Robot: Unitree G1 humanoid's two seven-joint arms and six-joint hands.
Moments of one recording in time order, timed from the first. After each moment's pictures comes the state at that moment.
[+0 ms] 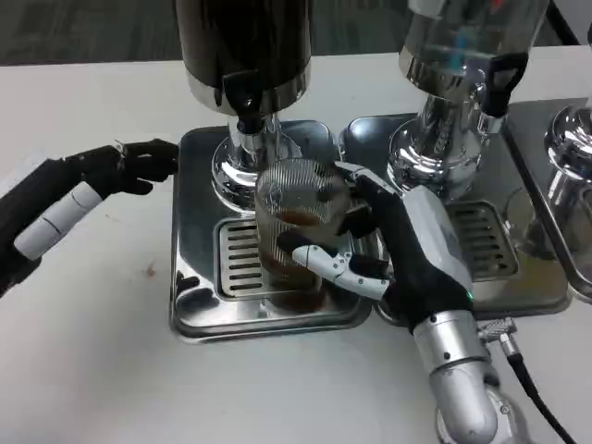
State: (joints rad) left arm -0.46 0.60 0.19 1.02 -0.19 -0.82 -0.85; right arm -0.14 -0.05 0.30 0.22 -0.52 -0.15 -0.27
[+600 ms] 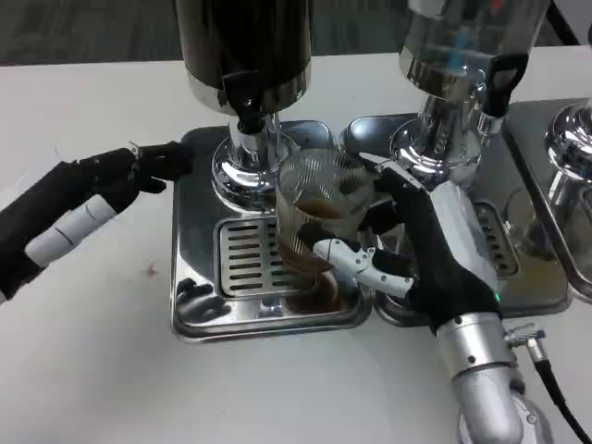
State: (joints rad) left arm -0.43 0.59 0.17 0.97 -0.18 -0.90 -0.85; right arm -0.07 -0.08 0.26 0.08 -0.52 -0.11 -0.25
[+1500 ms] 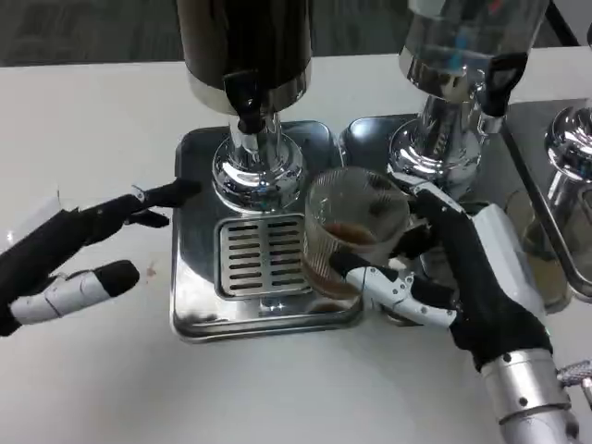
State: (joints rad) left arm -0.24 0.63 0.17 0.77 -0.24 -1.01 -0.92; right arm 0.13 -0.13 0.22 -0.17 -0.51 -0.09 -0.15
